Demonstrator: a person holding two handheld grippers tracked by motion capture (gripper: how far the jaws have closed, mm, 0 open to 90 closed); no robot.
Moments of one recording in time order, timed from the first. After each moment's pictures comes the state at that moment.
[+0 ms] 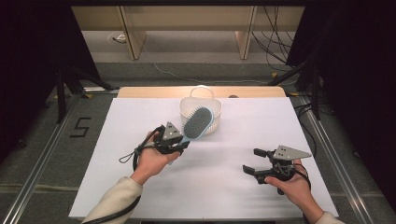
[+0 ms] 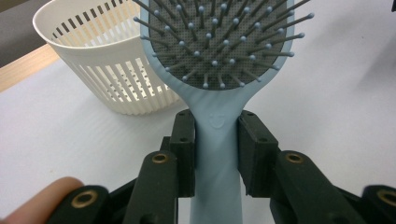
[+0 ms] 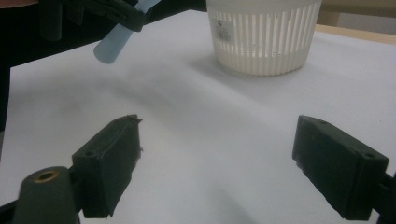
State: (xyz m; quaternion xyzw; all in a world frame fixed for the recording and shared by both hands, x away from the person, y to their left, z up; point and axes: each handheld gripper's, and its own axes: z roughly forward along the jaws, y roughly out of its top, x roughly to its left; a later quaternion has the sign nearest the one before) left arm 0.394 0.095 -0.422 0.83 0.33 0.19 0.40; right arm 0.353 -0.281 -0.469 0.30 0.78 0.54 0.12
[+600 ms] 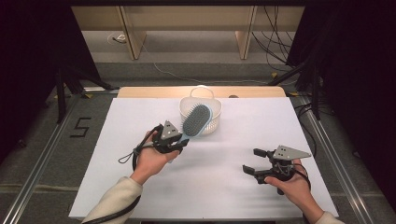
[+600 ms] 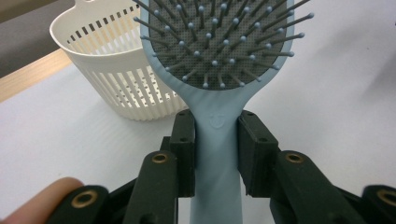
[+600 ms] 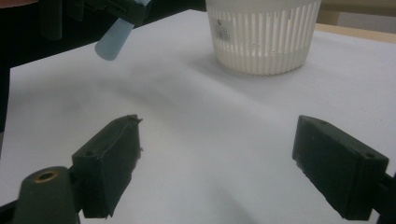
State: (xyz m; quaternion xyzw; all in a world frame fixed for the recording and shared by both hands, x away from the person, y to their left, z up) left arm 0.395 0.097 -0.421 0.82 0.34 0.21 0.42; right arm 0.354 -0.281 -0.470 0.30 0.78 0.54 0.12
